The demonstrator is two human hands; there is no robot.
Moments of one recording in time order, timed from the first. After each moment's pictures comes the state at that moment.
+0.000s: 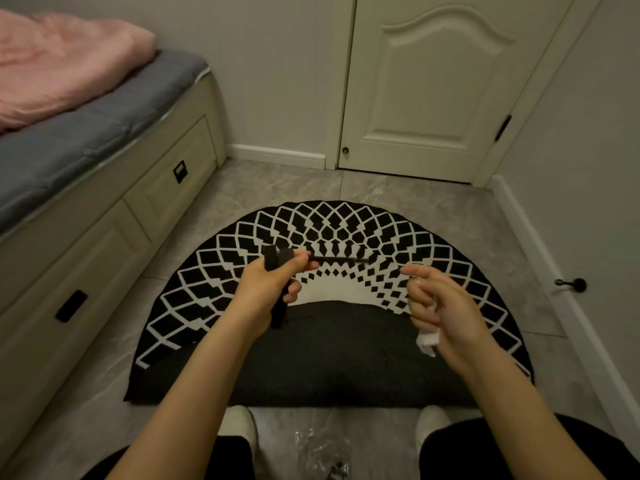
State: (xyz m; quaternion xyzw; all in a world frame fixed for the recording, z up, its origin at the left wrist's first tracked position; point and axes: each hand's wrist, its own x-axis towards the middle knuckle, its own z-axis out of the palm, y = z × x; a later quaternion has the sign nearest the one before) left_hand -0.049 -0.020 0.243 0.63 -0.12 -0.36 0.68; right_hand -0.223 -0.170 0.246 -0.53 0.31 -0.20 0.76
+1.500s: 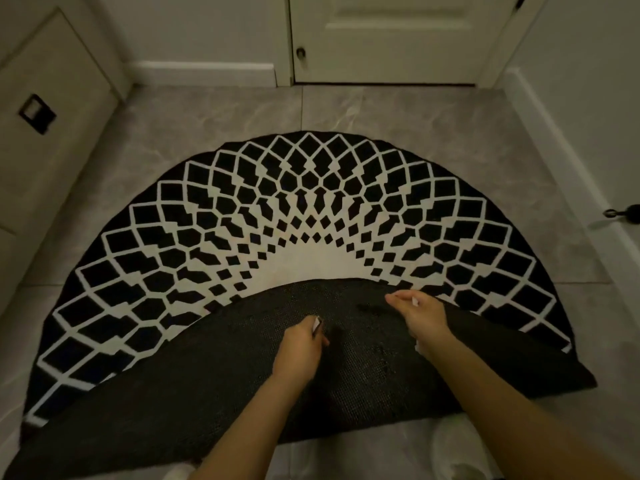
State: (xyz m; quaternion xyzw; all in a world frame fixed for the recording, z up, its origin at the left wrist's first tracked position) left_hand -0.036 -0.176 -0.069 0.84 -0.27 -0.38 0.26; right_hand -0.159 -0.333 -0.048 -0.52 0.62 -0.10 0.57
